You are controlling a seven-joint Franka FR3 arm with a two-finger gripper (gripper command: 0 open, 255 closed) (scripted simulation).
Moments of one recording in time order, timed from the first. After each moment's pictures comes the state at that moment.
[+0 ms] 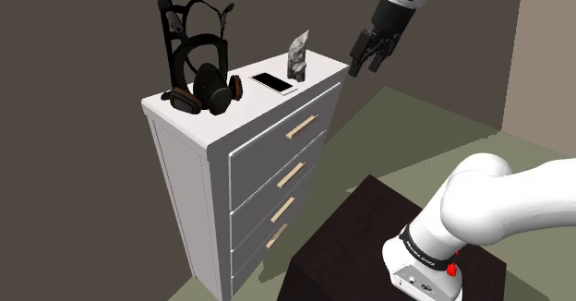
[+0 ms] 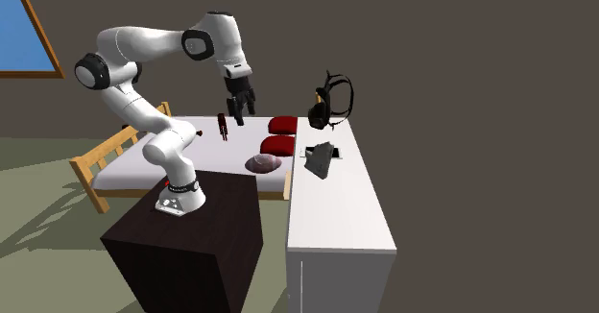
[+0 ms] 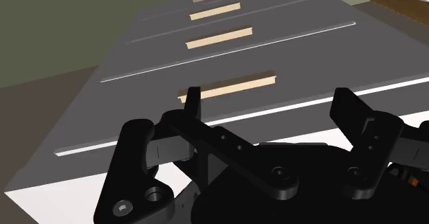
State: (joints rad) arm -0.02 -0.75 -0.04 -2.28 0.00 1.66 0.06
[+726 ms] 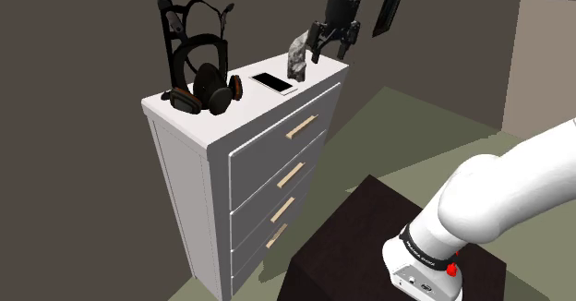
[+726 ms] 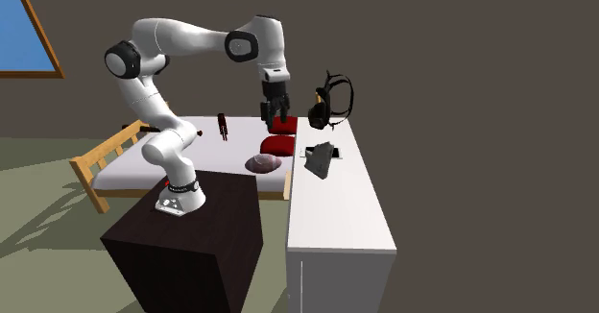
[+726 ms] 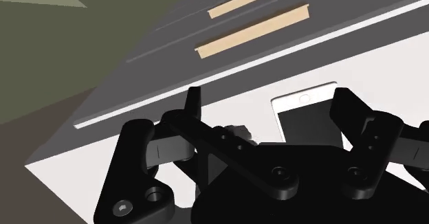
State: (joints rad) arm -0.07 -0.35 0.03 -2.00 -0.06 1.72 0.25
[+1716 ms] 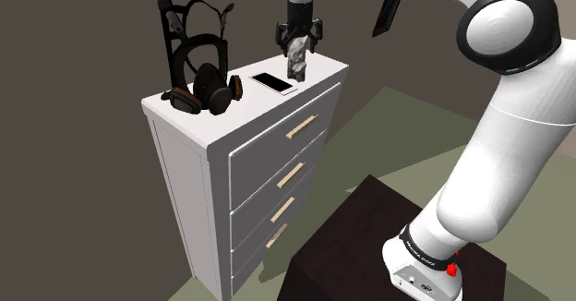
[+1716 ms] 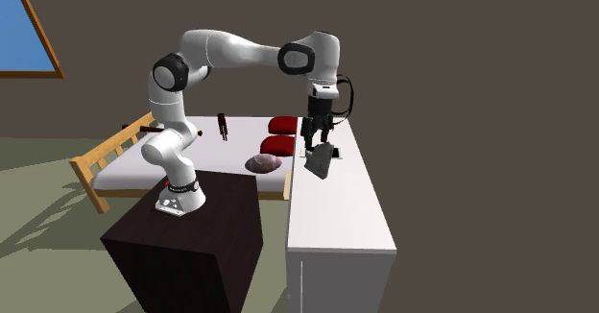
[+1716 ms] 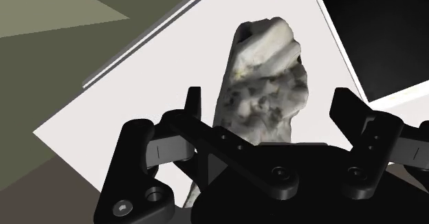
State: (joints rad) arm -0.09 0.18 0.04 -1.47 -0.20 1.63 0.47
